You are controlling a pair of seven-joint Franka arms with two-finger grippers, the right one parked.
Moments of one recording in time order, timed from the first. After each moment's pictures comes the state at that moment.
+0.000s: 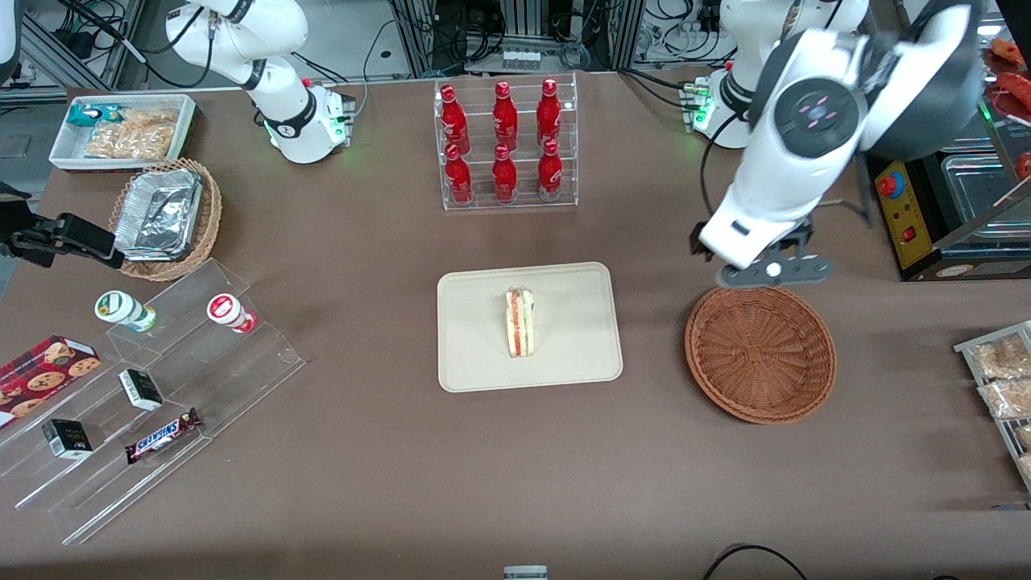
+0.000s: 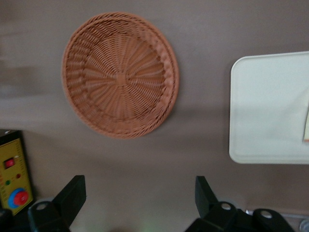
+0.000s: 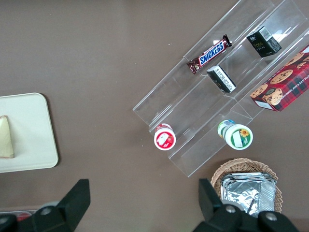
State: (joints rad) arm -0.08 0.06 -0.33 -1.70 0.14 1.59 -0.42
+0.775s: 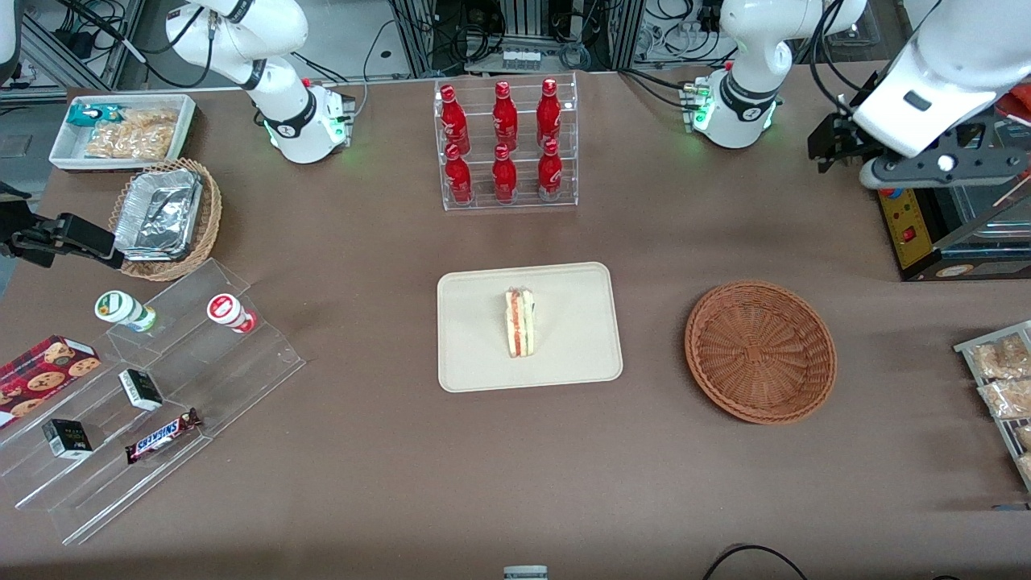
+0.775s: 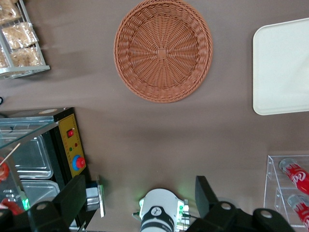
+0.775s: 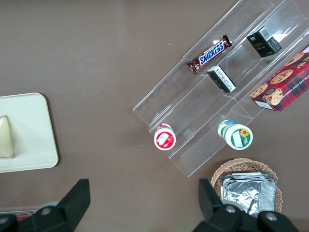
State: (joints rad) arm 0.06 -0.02 -0.32 -1.42 0.13 1.21 -0.15
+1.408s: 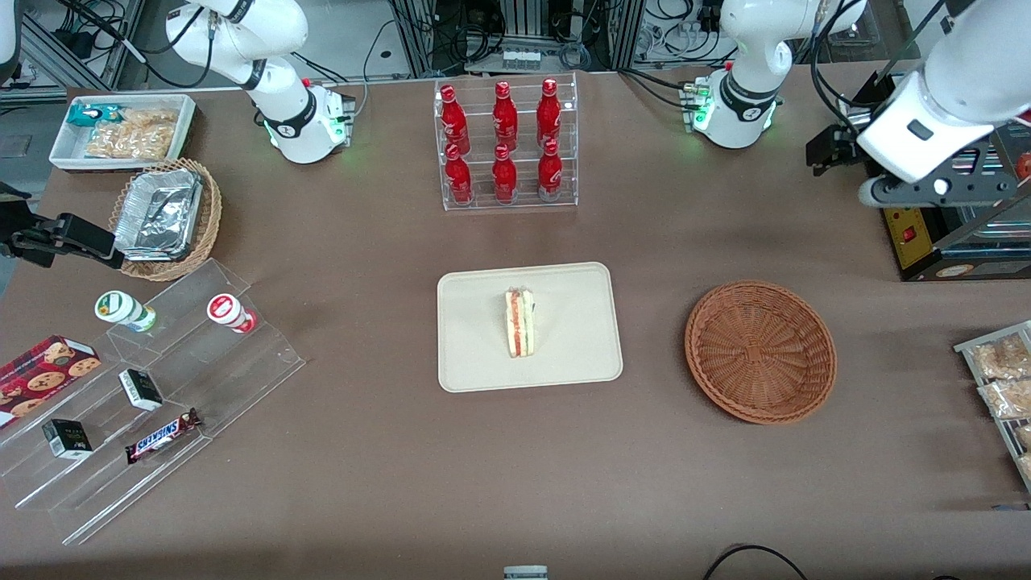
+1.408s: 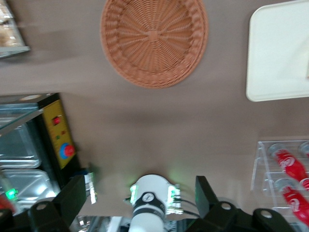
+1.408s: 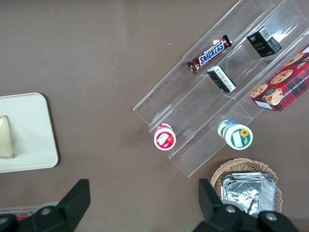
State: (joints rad) arm 0.09 0.03 -0.29 -1.44 0.05 1.21 -0.15
